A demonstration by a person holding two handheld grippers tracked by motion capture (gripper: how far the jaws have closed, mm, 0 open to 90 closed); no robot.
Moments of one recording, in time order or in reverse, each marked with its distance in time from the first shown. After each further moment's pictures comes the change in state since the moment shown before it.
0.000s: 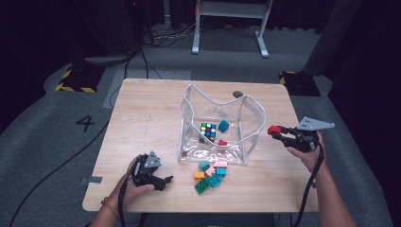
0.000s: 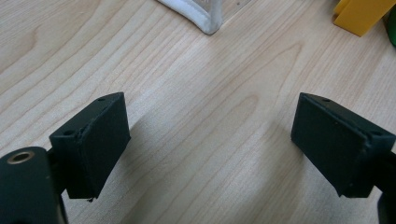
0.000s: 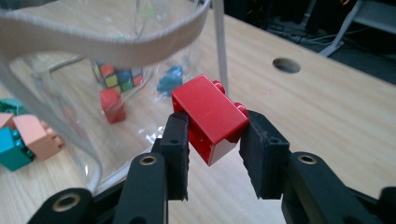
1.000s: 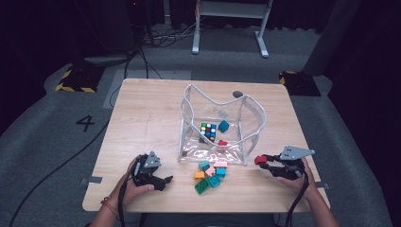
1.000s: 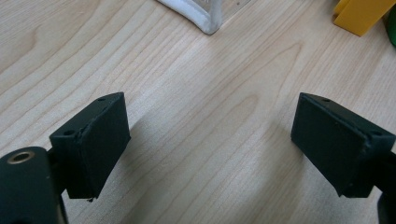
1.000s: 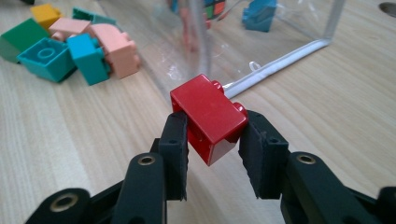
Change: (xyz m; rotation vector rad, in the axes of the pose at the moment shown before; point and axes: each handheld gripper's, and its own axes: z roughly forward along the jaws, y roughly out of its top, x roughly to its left) left arm 0.000 0.000 0.000 -0.001 -0.004 -0.001; right arm 0.065 -0.058 0.014 0.117 0.145 -0.065
